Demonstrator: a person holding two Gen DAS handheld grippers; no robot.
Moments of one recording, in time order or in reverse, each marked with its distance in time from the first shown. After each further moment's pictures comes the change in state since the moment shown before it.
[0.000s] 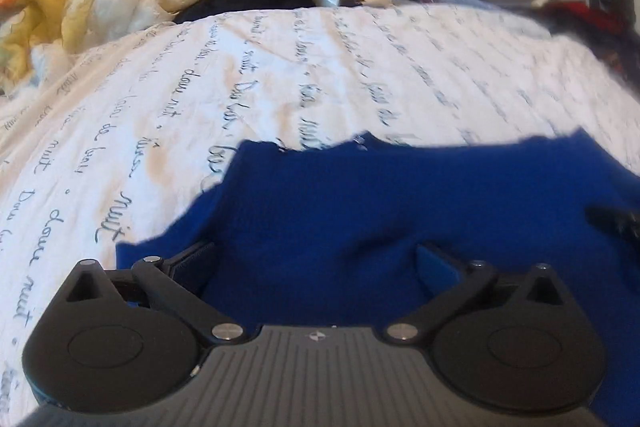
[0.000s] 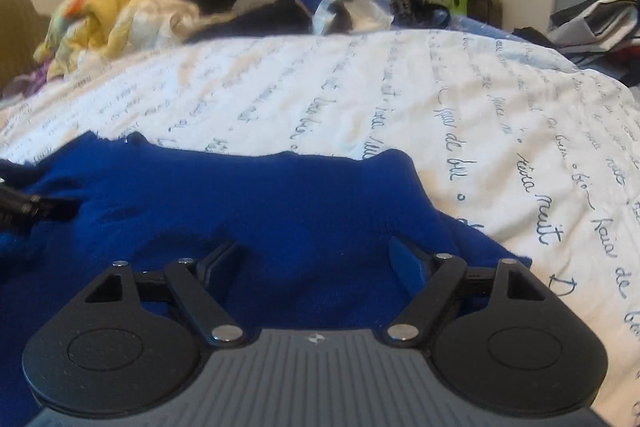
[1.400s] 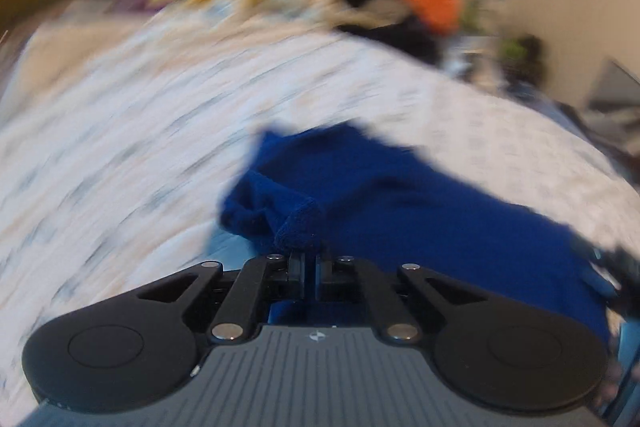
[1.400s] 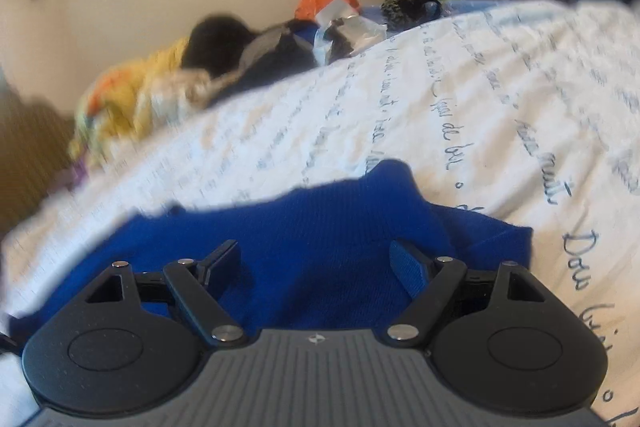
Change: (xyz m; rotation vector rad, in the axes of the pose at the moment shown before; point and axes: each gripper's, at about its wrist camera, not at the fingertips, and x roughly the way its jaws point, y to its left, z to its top) left arm -0.154 -0.069 -0.050 -0.413 -0.134 0.231; right arm -0.017 -0.057 -0.005 0.359 -0.102 0.242
